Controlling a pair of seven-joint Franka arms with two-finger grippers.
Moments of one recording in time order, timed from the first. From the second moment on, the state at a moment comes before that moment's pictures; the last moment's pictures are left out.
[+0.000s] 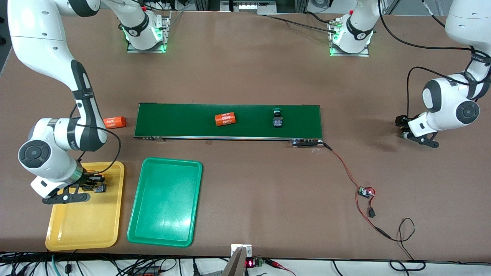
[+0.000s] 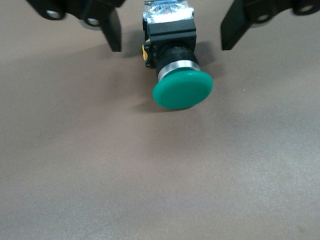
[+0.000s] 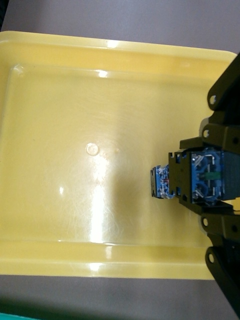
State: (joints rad) left arm 0.18 0.44 0.17 -2.19 0.12 2.42 0.58; right arm 0.02 0.76 -0.08 -1.42 -0.20 2.30 -0.03
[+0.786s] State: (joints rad) left arm 0.17 0.38 0.02 -1.92 0.12 1.93 0.57; right arm -0.01 0.83 -0.07 -1.42 -0.20 2.42 -0.03
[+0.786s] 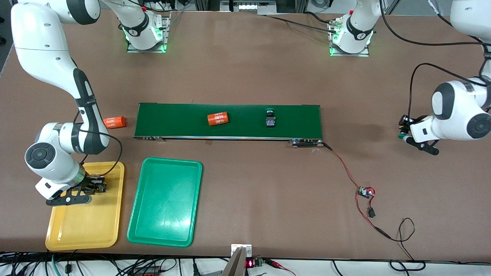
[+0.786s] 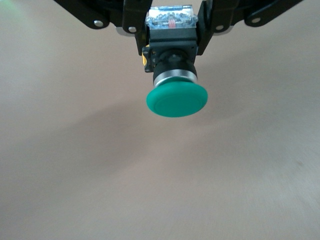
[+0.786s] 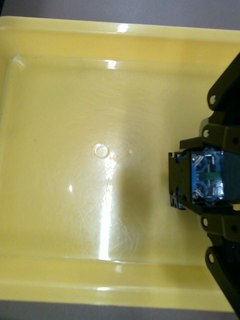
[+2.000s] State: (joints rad) left arm 0.04 0.50 -0.52 -1.89 -0.03 2.07 -0.22; right arm 0.13 0.62 -0.03 -1.46 -0.05 2.11 0.12
